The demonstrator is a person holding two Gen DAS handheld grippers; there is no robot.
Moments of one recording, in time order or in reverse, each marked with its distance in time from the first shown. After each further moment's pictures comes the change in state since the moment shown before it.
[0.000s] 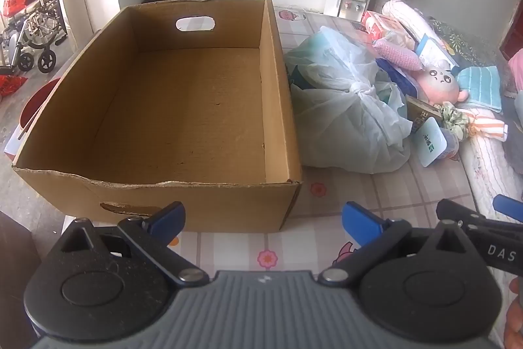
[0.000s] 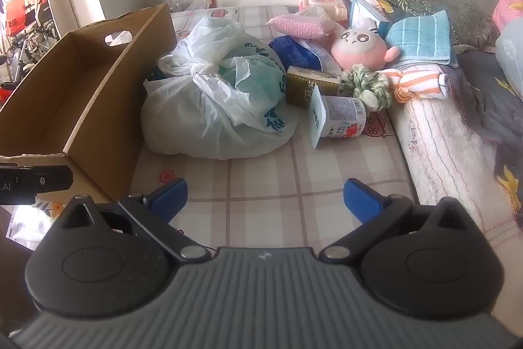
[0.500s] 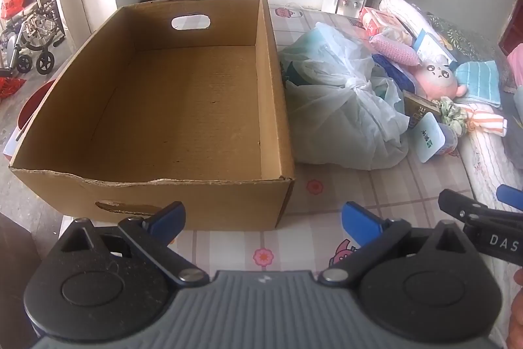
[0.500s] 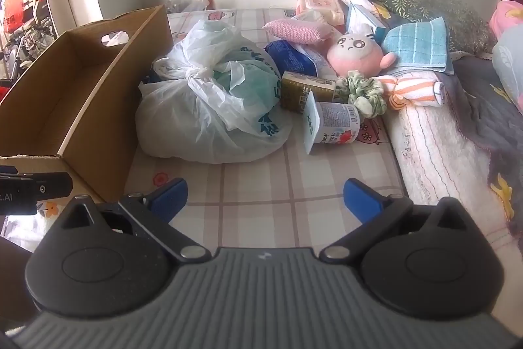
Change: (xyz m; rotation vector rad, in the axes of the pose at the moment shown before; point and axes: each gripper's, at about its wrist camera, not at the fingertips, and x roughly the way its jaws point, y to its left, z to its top) left arm 0.001 -0.004 -0.002 0.016 0.006 0.001; right arm 0.001 -0.001 0.005 -0.017 0.000 -0.019
